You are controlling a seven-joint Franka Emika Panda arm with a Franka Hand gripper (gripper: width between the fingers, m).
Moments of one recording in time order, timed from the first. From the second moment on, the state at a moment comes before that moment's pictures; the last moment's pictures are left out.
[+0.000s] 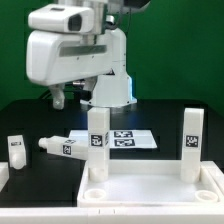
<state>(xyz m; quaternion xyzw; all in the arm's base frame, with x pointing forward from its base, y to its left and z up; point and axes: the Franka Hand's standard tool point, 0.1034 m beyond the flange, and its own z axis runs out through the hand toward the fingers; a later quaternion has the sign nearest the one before) 0.484 -0.093 0.125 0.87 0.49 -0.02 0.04</state>
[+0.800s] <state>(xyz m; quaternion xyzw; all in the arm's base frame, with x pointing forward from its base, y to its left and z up) 0.425 -0.099 0.063 0.88 0.47 -0.04 0.01</state>
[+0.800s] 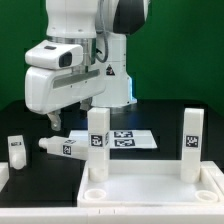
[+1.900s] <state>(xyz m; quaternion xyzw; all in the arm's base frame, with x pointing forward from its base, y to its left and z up) 0.404 -0.117 0.010 0.90 0.44 -0.04 0.03</state>
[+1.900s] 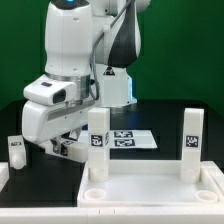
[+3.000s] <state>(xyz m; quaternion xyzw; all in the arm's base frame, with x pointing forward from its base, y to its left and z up) 0.389 -0.116 0.009 0.97 -0.23 -0.04 0.00</state>
